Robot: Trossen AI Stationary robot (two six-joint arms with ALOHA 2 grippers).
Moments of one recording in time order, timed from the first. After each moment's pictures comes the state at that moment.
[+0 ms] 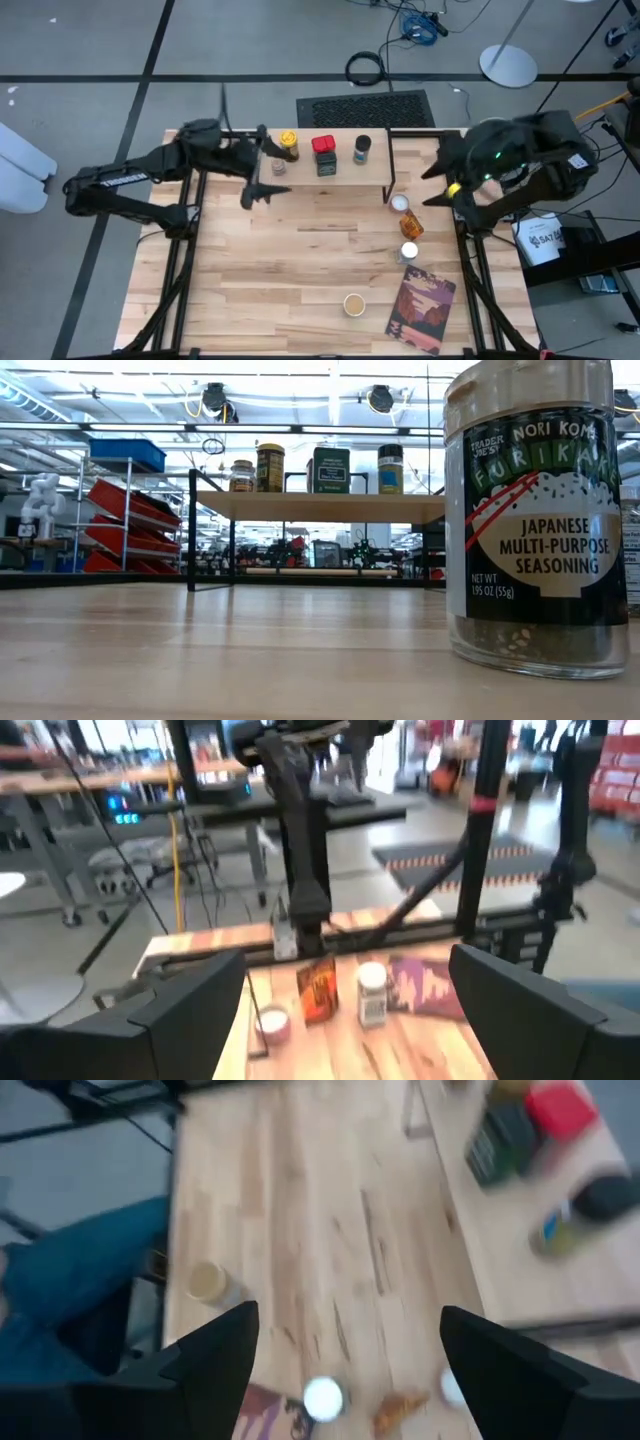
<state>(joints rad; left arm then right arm) 0.22 1.06 1.17 -0.20 0.37 0.13 0.11 1.28 2.03 -1.57 0.00 0.28</state>
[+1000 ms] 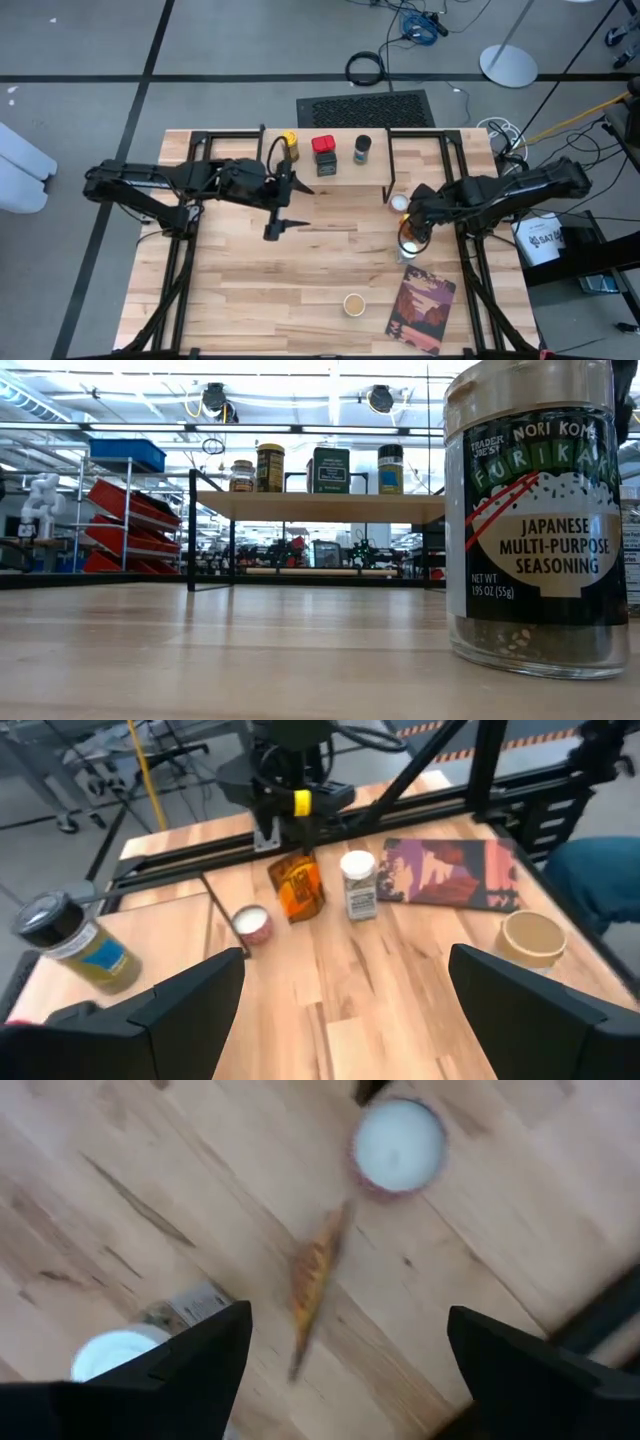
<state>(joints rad) -0.06 1.28 1.30 -0.45 0.03 0.19 0.18 1.05 0.91 -1.27 0.20 0.93</state>
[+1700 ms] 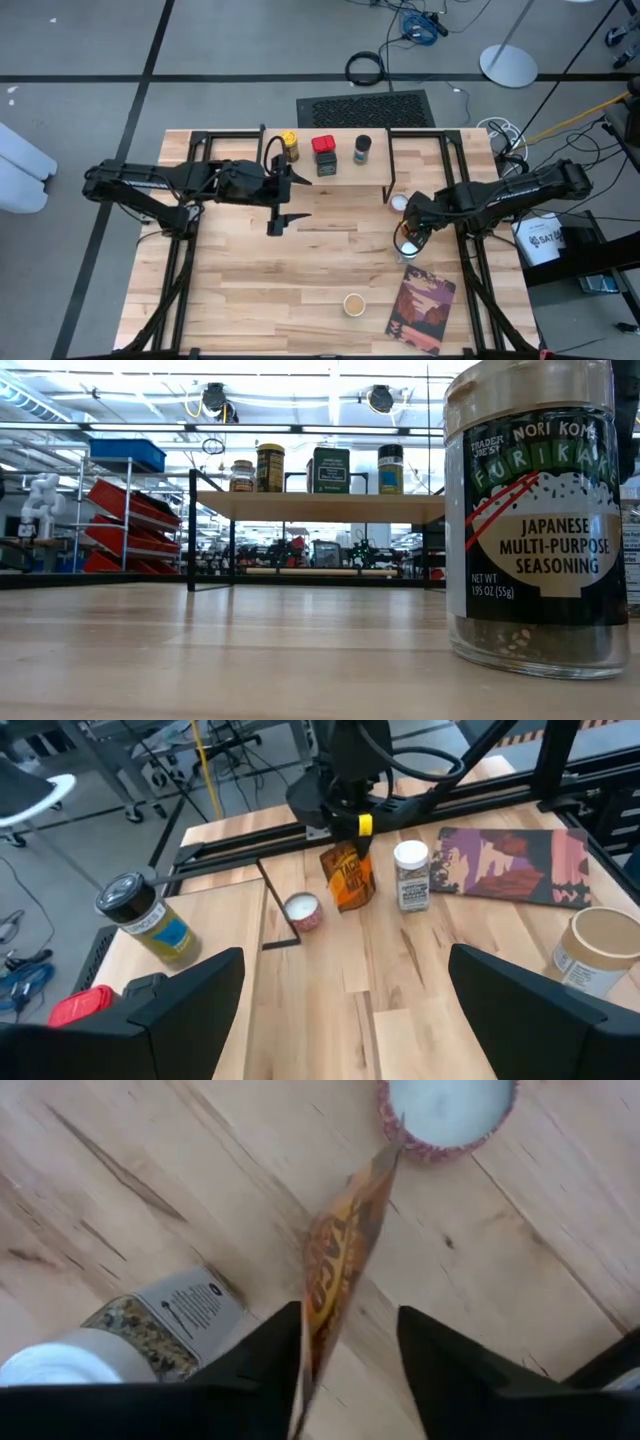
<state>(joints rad) -0.08 1.27 1.30 -0.46 -0.13 0.20 0.15 1.06 0.75 -1.10 0.10 0.90</state>
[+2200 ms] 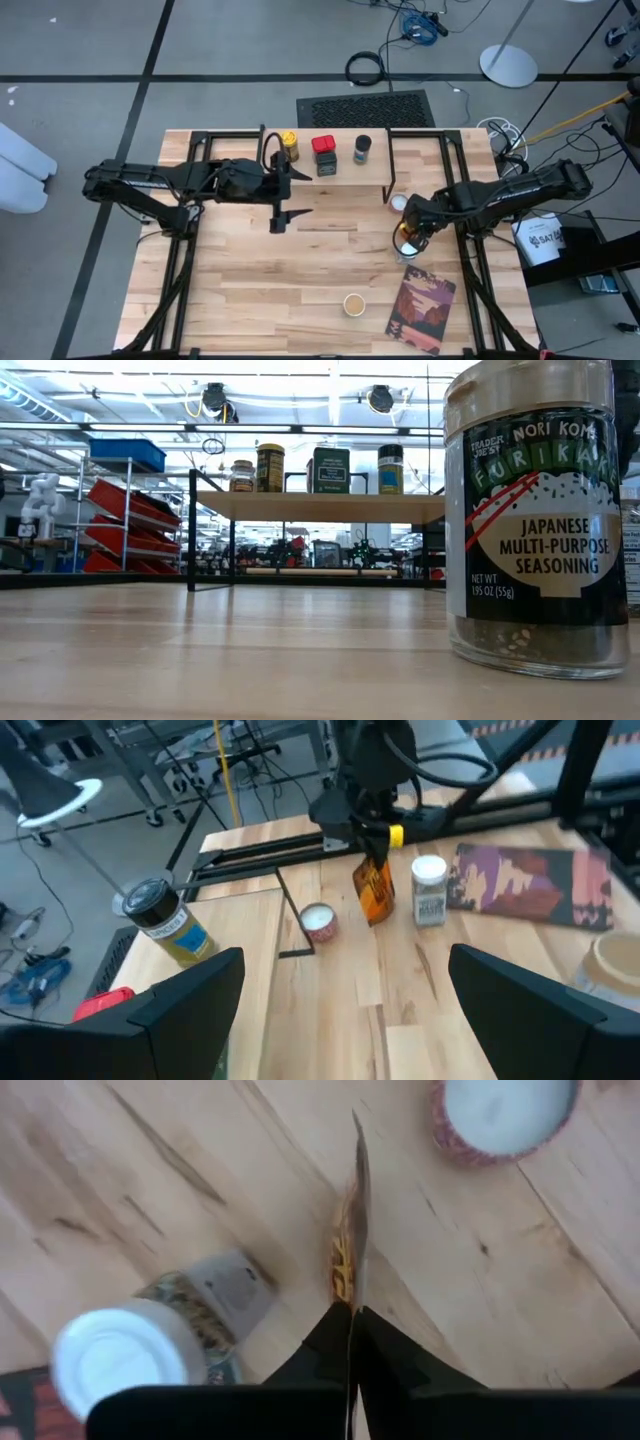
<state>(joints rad) -0.08 1.27 1.30 -0.43 -0.17 0.18 0.15 1.06 0.76 -1.07 0.05 0.83</state>
